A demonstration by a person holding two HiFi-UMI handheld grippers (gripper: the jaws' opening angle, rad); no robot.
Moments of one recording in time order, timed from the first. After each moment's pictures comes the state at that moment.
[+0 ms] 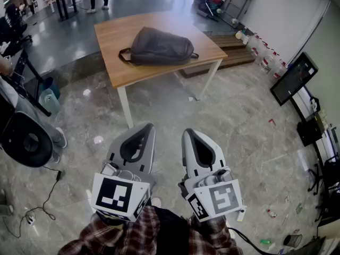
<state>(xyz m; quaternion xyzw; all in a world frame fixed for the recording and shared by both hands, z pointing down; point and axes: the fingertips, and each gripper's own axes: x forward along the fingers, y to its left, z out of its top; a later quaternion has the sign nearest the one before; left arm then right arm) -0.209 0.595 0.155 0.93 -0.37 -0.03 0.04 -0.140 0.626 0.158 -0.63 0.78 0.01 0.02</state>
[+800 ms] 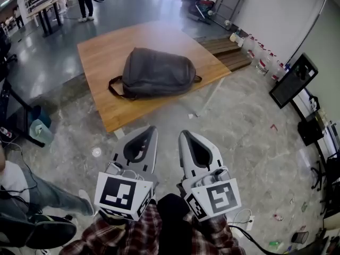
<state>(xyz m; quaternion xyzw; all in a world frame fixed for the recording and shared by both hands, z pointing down) -0.171 0.340 0.175 0.95 -0.32 -0.01 0.04 -0.116 0.375 0.173 -0.65 0.76 0.00 0.01</state>
